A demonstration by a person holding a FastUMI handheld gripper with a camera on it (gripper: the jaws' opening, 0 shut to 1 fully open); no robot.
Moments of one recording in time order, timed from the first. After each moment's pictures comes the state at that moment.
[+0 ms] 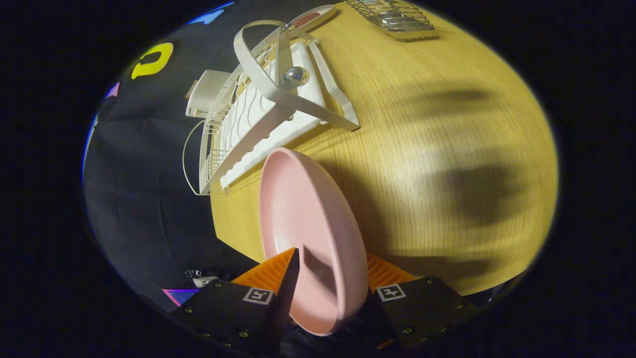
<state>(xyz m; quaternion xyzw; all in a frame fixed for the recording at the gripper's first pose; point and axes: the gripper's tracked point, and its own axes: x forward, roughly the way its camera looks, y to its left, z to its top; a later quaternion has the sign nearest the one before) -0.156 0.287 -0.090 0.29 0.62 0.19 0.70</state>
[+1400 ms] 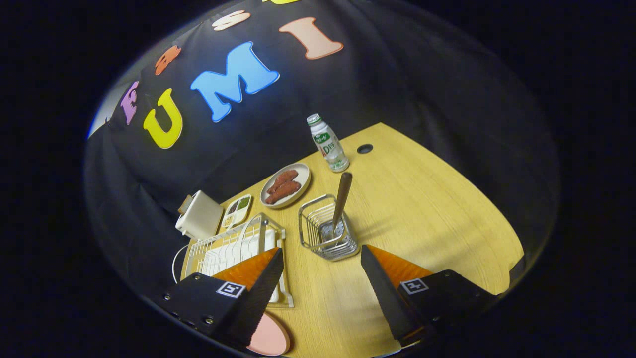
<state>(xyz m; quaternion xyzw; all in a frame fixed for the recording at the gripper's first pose) 0.030 0.084 0.061 0.22 0.27 0.00 0.94</state>
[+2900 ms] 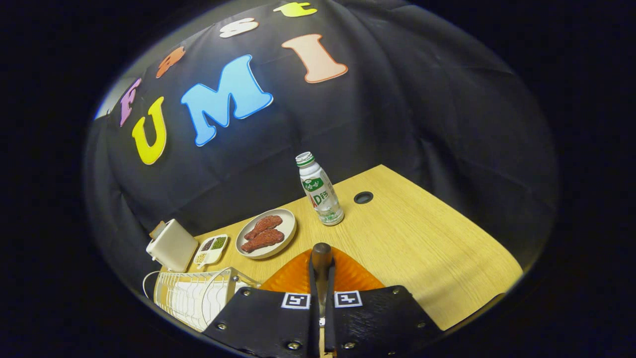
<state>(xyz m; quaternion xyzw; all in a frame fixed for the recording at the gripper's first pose) 0.142 0.063 0.063 0.18 0.18 -0.03 0.97</state>
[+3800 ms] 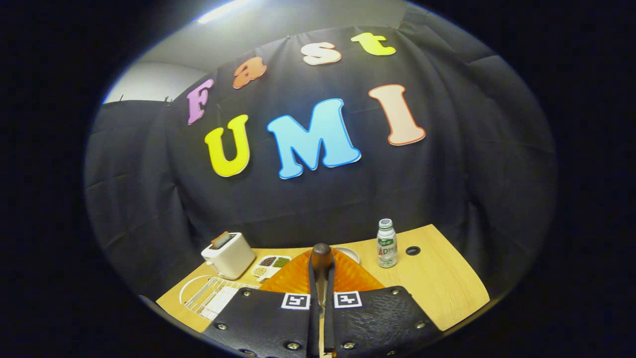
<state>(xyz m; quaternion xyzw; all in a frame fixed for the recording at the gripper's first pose) 0.069 0.178 0.236 0.10 0.08 0.11 0.99</state>
